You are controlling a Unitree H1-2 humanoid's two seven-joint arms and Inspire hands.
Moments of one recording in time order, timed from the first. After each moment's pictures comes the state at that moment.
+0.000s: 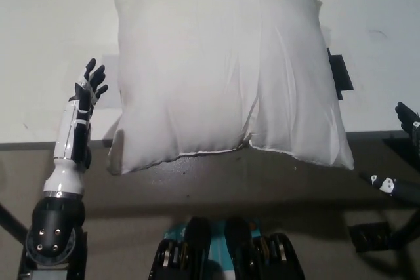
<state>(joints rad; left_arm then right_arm) -0.34 0.14 0.08 0.14 0.01 -0.26 0.02 -0.14 -0.33 -0.05 -0.02 -0.02 -0.15 0.09</state>
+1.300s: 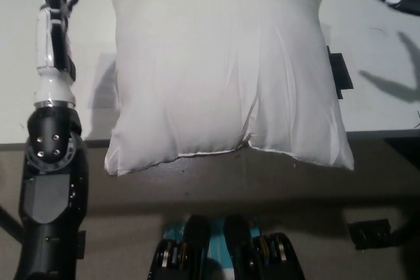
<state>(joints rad) -0.71 0.13 0.20 0.49 0.04 -0.28 0.14 -0.82 -0.28 -0.18 0.32 0.05 0.19 0.09</state>
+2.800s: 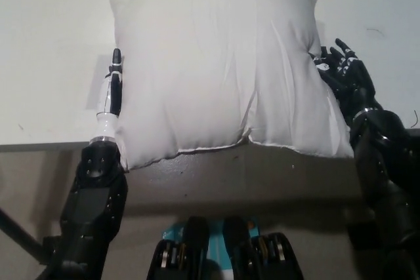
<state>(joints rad) -0.76 0.08 0.13 0.93 -0.03 -0.27 0.12 -0.84 -0.08 -0.25 0.89 0.15 0.06 0.02</state>
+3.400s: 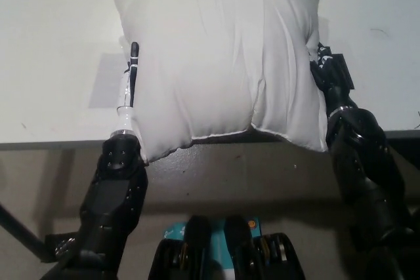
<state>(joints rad) -0.81 0.02 0.11 0.98 -0.05 -0.28 0.16 -0.87 -0.02 -0.21 0.91 0.15 0.03 0.00</state>
